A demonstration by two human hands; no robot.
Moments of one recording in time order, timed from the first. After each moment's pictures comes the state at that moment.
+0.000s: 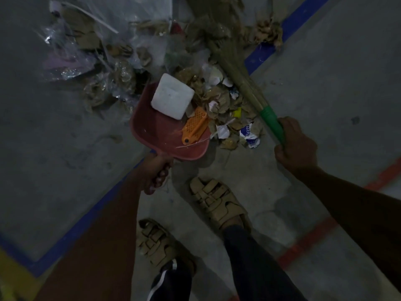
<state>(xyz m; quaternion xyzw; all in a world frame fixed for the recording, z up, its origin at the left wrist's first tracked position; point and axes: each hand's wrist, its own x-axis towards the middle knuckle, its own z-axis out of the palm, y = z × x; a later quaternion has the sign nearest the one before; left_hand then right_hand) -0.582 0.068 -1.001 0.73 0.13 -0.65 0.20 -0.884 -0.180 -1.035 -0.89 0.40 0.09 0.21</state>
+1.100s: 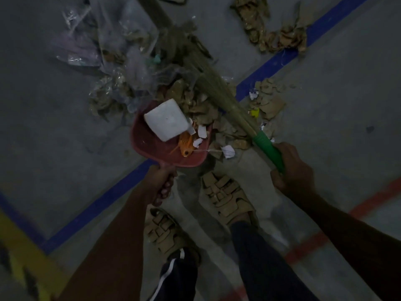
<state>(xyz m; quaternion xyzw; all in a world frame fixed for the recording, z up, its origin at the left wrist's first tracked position) -0.596 0.137 -0.986 0.73 0.17 -0.60 0.28 -0.877 -0.108 -1.003 -0.90 0.35 0.09 0.25</state>
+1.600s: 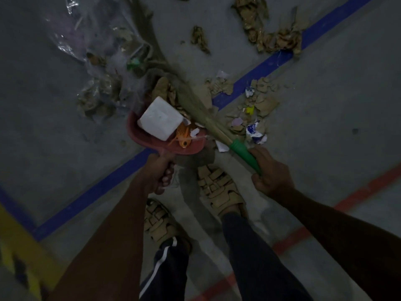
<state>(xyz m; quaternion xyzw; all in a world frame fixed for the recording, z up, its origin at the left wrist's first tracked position) -0.604 0.130 -0.977 0.71 0.20 -0.59 0.34 -0.873 -0.087 -0.995 -0.91 0.25 0.15 0.29</state>
